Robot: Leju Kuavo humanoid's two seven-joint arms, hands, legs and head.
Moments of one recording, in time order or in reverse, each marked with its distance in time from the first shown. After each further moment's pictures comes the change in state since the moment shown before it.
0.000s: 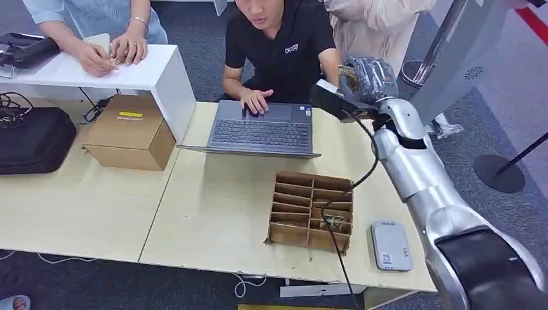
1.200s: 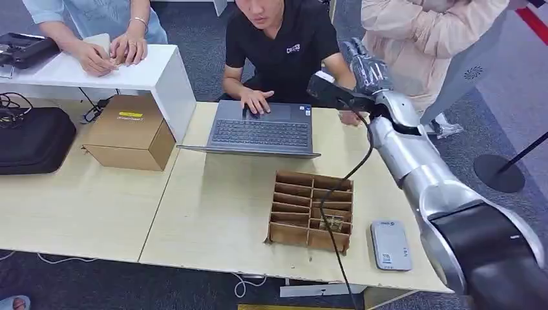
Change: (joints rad) left arm 0.000 0.005 -0.012 0.000 0.020 -0.004 0.000; right arm -0.129 0.051 0.011 0.275 -0.073 -0.039 -0.031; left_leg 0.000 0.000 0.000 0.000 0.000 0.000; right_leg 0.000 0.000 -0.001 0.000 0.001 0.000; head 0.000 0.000
